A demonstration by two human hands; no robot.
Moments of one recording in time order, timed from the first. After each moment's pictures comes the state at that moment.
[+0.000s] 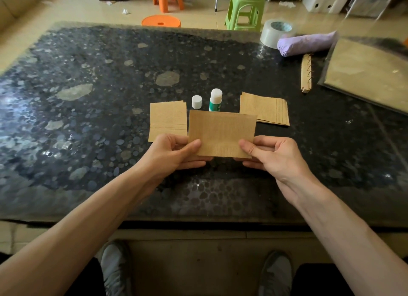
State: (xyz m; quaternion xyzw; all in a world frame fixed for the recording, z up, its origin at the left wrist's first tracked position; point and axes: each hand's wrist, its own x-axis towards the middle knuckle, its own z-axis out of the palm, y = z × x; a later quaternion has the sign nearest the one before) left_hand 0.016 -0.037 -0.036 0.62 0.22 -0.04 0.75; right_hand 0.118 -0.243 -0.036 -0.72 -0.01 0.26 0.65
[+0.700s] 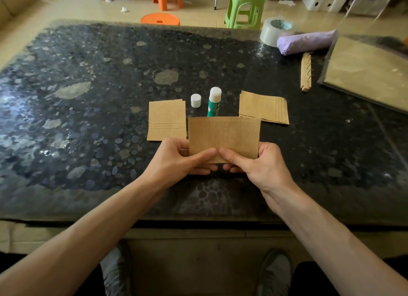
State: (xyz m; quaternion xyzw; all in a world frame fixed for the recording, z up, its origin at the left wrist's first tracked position) left_hand 0.015 -0.053 -0.042 0.67 0.20 -0.03 0.71; right_hand 0.093 -0.229 -0.045 -0.75 -0.07 0.23 0.62
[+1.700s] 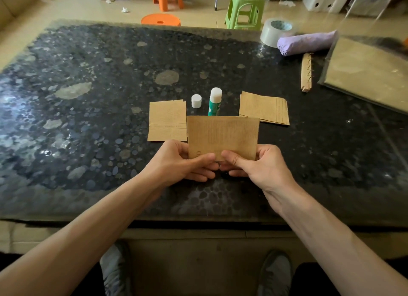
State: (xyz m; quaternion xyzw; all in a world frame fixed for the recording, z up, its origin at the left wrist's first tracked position) left_hand 0.016 -0.048 -0.041 0.67 0.22 -0.09 0.71; right_hand 0.094 -0.230 -0.043 -0.74 -0.04 0.27 0.62
